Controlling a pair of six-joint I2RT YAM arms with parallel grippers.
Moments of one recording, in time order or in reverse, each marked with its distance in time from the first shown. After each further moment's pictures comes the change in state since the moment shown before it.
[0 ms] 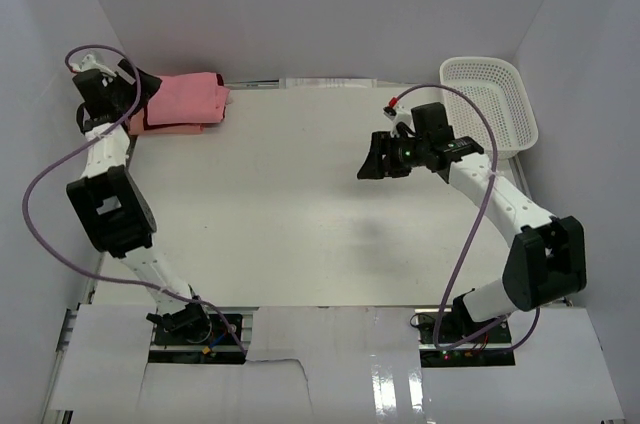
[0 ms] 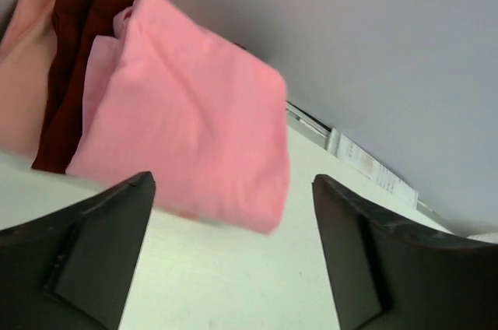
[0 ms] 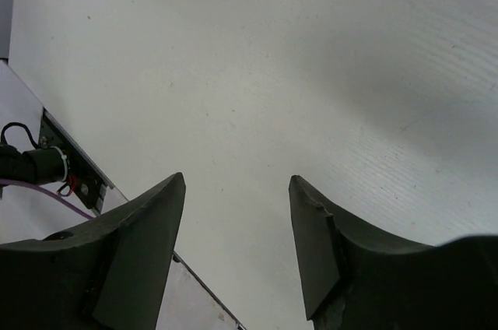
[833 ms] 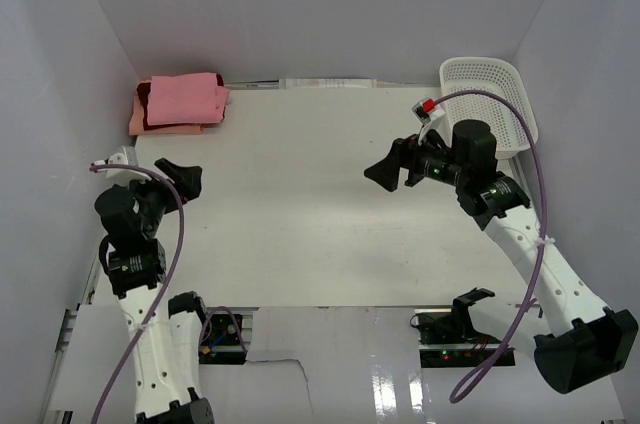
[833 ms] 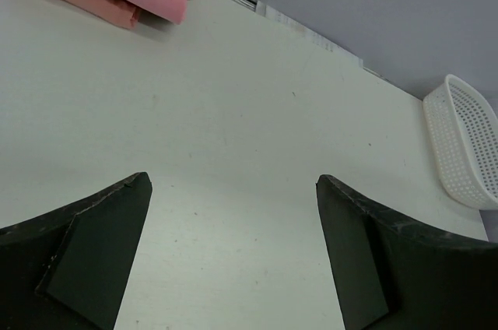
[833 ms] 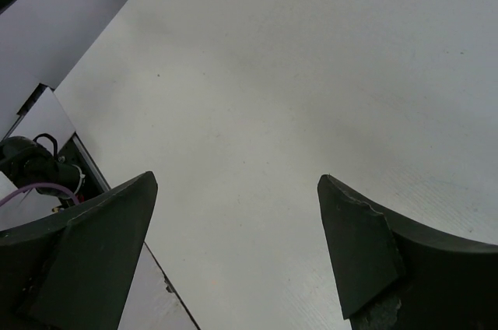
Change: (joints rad) left arm -0.083 -1.424 -0.940 -0.359 -0.014 0.116; right arm 0.006 -0.450 -0.156 0.195 -0.010 -0.019
